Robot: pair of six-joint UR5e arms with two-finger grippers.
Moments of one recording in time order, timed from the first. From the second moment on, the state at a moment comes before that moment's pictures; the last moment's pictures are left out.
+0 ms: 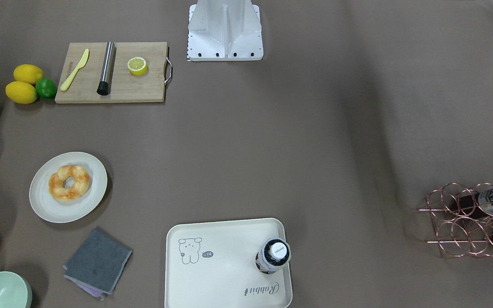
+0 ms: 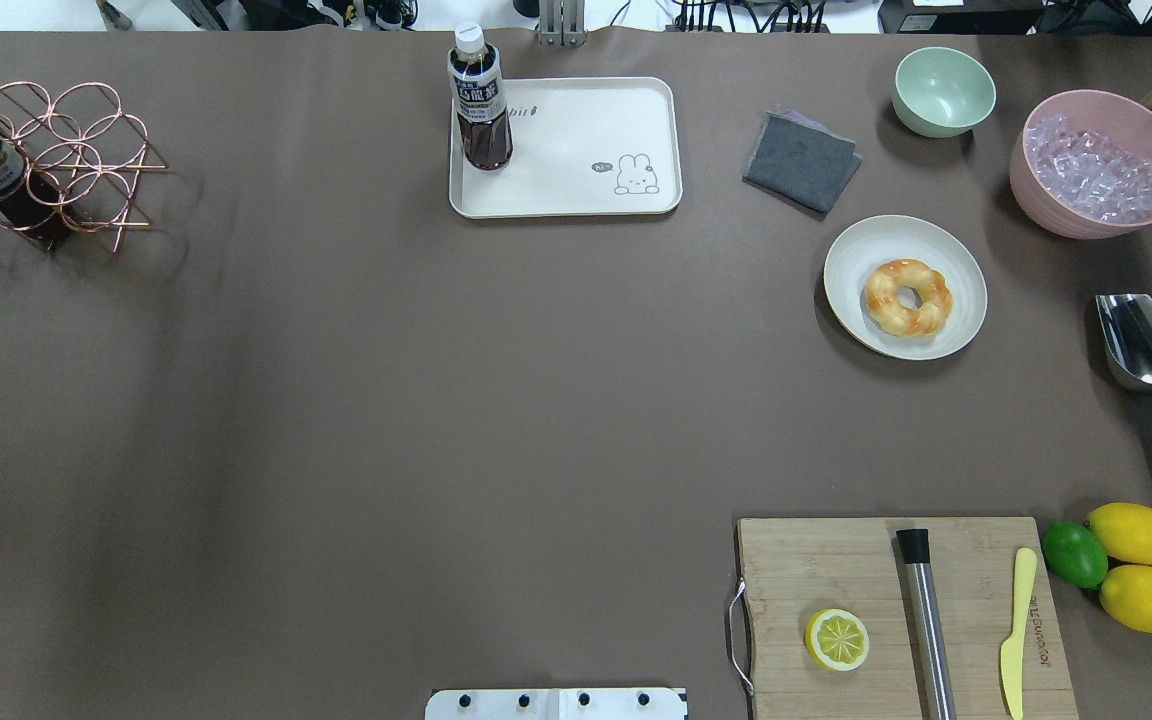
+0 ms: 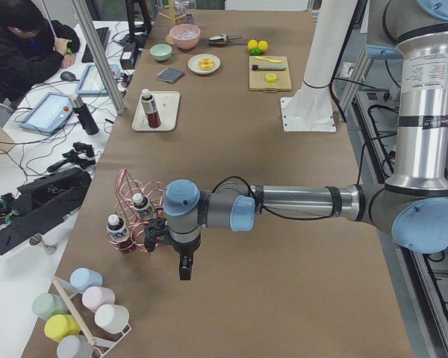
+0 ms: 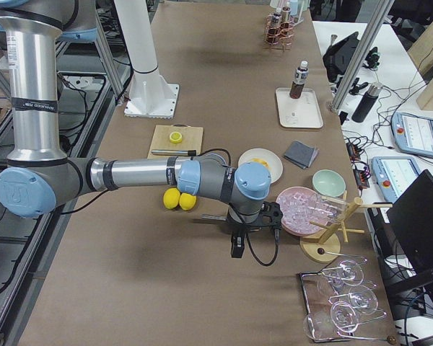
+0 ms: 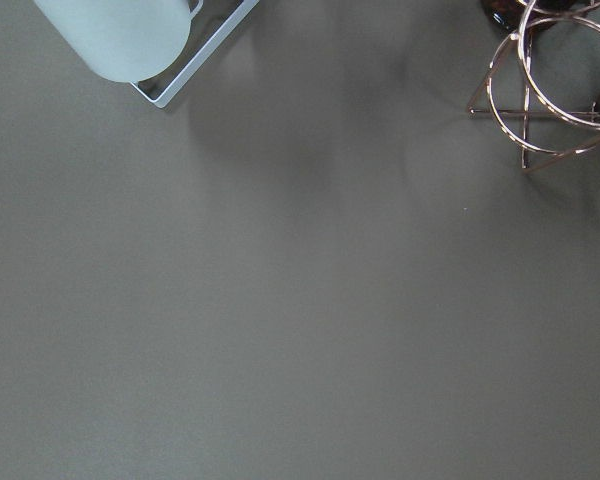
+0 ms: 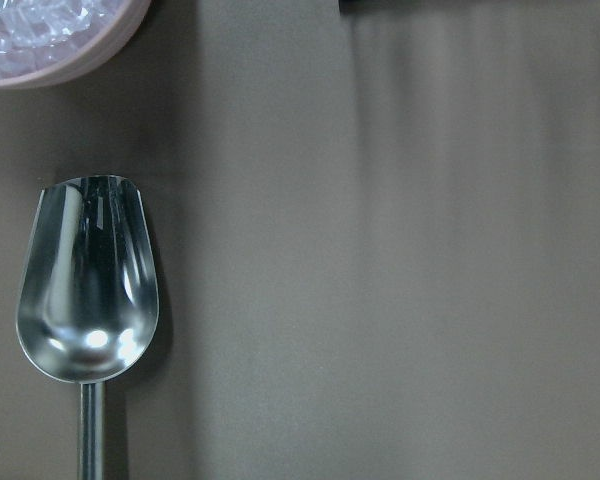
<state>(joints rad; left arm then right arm) -1.57 -1.55 -1.60 -1.64 -2.25 -0.08 1.64 -1.59 1.70 -1.81 2.28 -0.13</state>
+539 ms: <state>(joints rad) -1.56 -1.55 -1.60 -1.65 -2.25 -0.08 1.64 -1.60 1.70 -1.81 2.28 -0.13</state>
